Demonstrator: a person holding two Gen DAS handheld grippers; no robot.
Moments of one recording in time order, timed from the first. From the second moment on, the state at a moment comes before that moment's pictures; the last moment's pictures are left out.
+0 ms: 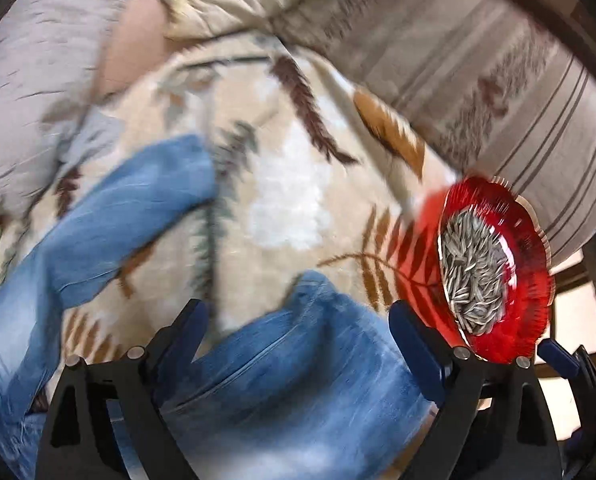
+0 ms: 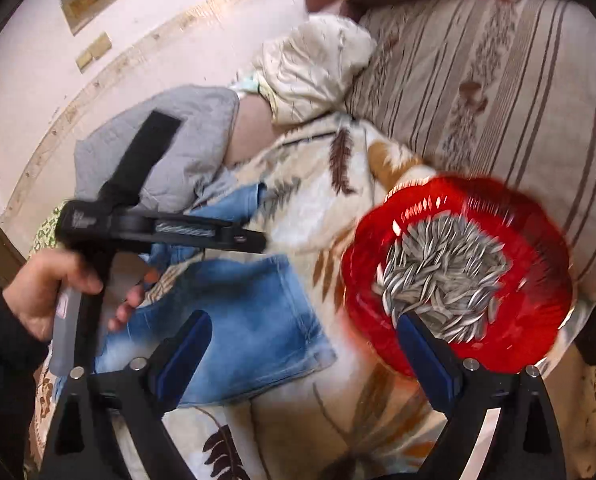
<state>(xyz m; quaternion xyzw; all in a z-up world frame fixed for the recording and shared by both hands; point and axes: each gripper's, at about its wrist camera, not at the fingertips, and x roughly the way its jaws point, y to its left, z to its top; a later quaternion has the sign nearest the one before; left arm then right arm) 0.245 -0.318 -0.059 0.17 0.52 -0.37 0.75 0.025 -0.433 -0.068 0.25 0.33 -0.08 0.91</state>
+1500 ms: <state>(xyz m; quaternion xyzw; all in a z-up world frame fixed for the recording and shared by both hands) 0.166 0.196 -0.142 -0.06 0.46 -0.02 0.89 0.398 0.100 -0.023 -0.16 0.45 0.21 0.85</state>
